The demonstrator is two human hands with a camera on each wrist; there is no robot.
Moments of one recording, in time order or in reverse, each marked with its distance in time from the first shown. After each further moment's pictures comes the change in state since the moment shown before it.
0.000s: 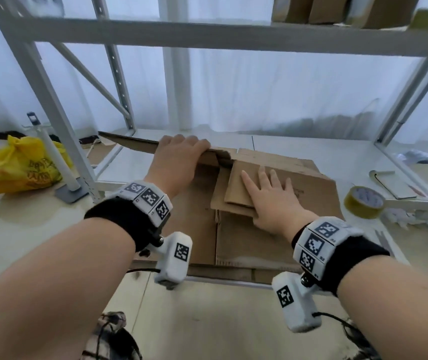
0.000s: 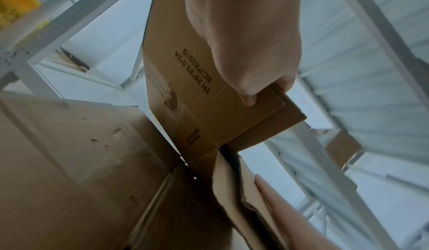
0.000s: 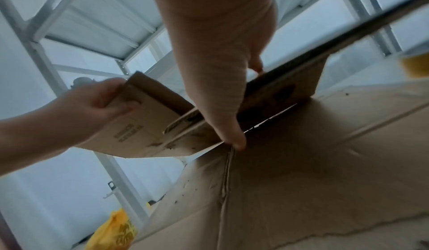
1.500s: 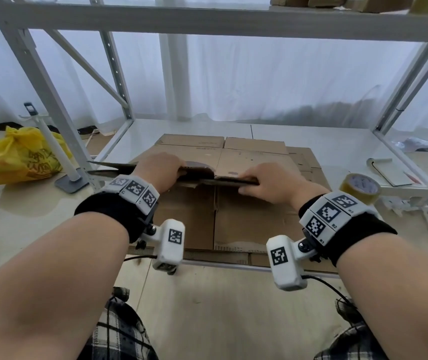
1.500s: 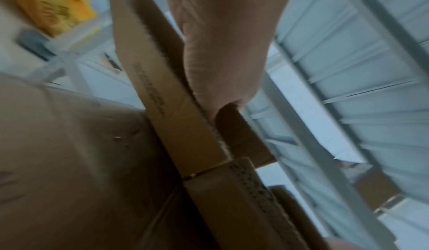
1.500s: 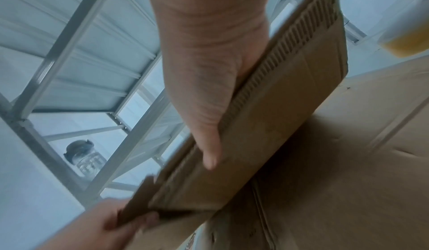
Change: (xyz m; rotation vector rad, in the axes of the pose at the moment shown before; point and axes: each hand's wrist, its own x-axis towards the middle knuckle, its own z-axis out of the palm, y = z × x) left_hand -0.019 -0.018 0.007 0.027 -0.495 -0.082; right_hand -0.005 0.011 -0.031 0.310 0.054 -0.149
